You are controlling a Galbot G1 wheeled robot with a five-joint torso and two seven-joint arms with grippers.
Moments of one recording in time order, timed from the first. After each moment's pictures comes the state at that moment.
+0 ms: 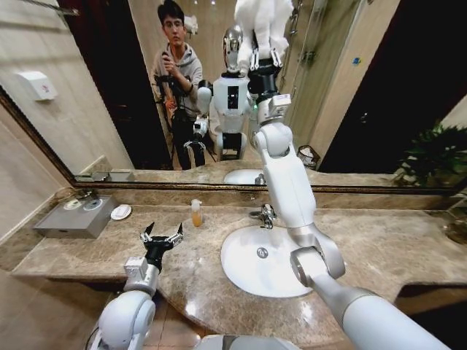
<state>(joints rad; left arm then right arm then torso) 1.68 -1.40 -0.62 -2.34 -0.15 0.32 -0.09 -0.14 1.61 0.17 1.40 -0.02 0.20 0.11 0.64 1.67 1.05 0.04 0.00</state>
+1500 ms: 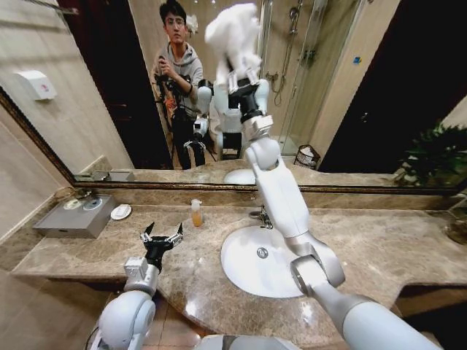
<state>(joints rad) 1.68 -1.40 -0.62 -2.34 -0.15 0.32 -0.09 -0.22 1.61 0.09 1.40 -0.01 0.35 -0.05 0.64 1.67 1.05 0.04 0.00</state>
